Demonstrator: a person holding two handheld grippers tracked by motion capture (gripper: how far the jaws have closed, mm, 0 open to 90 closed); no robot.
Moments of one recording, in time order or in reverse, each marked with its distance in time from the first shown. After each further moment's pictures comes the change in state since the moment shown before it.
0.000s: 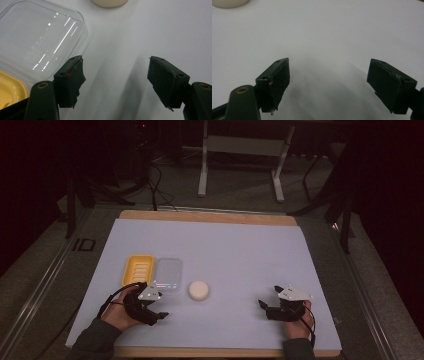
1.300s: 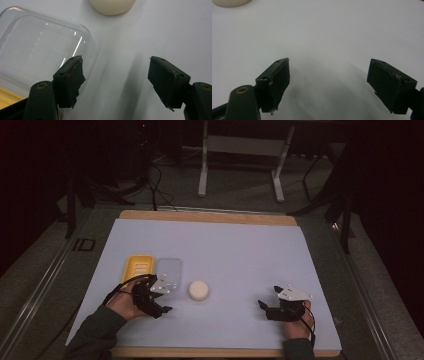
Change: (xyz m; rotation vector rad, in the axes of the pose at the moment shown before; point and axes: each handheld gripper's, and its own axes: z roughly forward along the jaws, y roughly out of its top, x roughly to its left) left arm 0.011 0.032 0.004 0.095 0.005 0.093; right arm 0.000 0.000 0.000 0.005 0.010 -0.006
